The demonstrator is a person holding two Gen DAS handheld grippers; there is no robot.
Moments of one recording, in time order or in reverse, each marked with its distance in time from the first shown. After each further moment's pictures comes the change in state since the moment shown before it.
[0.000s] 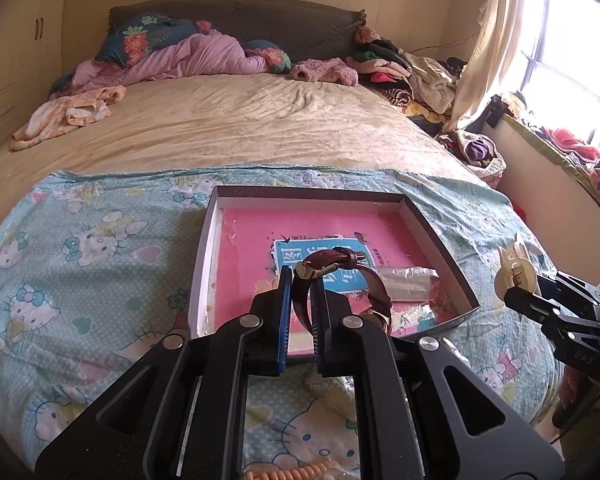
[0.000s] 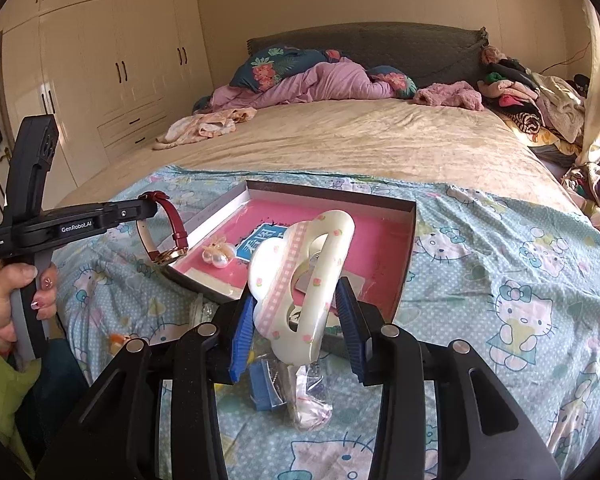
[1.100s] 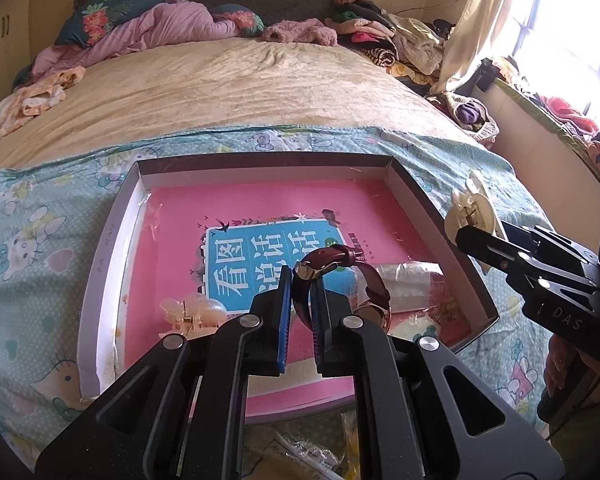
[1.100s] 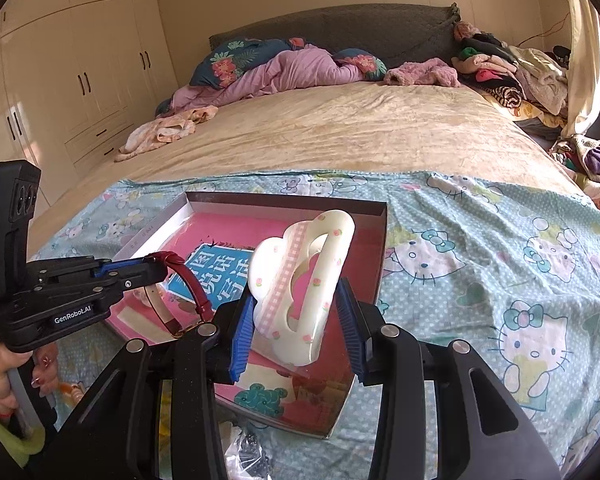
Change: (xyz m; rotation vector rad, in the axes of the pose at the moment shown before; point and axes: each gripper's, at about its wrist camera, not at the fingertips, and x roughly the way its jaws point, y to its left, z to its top) left arm 0.089 -0.039 0.000 0.049 0.131 -0.051; right arm 0.077 -0.049 0.026 0.096 0.038 -0.065
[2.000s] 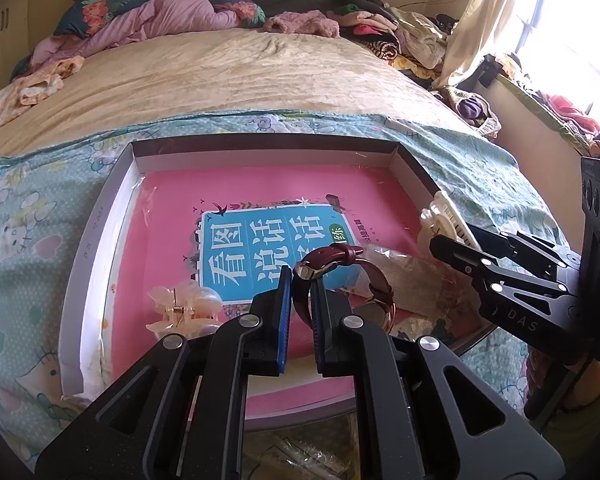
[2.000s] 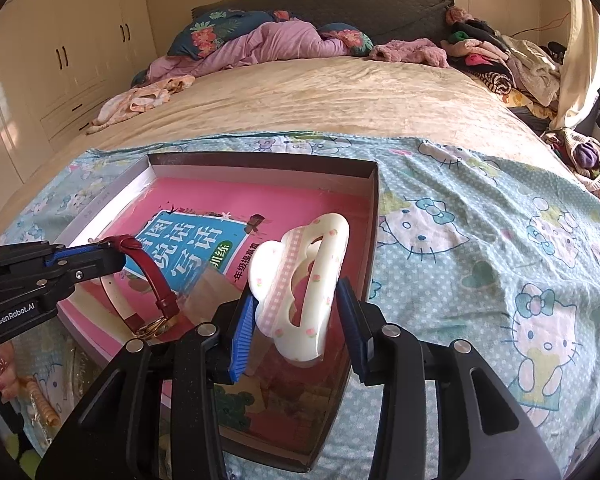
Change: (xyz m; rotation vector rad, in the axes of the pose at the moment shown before) left arm 0.012 0.002 -0.007 -0.013 0.023 -0.004; right arm 0.046 -0.008 -0.016 -0.017 0.089 -0.091
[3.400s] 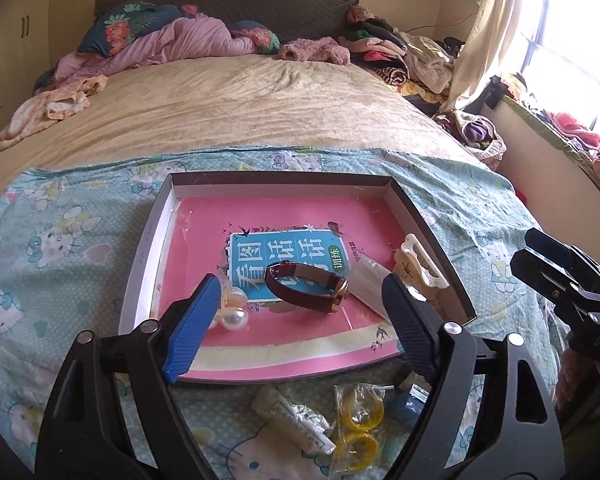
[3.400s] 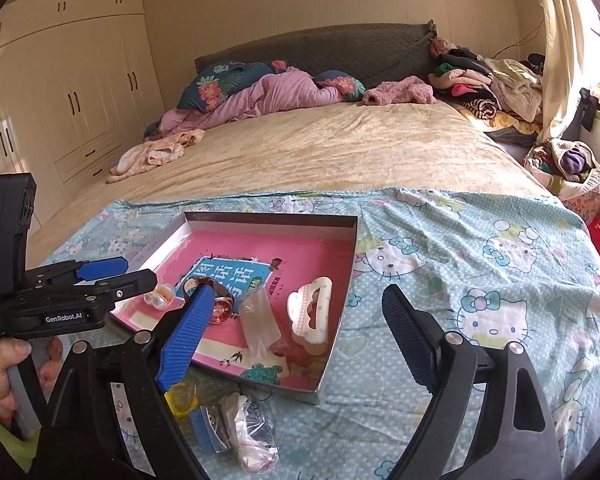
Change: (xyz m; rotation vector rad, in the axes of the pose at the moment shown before) left arm -0.062 -0.008 0.002 -0.026 -0.089 0.055; right arm -0.108 -0.002 -0.006 0.054 -0.175 0.032
